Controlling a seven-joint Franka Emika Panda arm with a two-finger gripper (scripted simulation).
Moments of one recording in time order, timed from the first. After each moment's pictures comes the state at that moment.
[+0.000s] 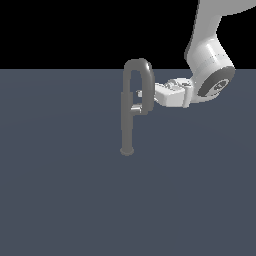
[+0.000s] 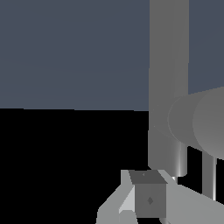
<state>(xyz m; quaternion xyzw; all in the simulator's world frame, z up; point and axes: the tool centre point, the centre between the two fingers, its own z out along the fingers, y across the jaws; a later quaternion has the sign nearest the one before) 0.034 -0.039 0.212 -0.56 0.44 0.55 0.44</state>
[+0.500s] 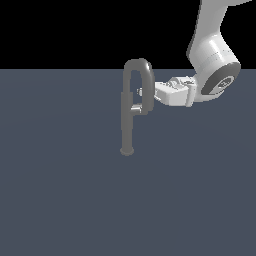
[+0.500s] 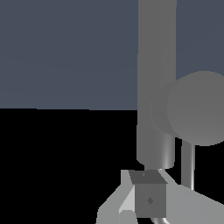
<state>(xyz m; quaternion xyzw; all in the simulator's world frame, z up) 0.022 -0.042 0.219 -0.56 0.44 0.55 0.44</state>
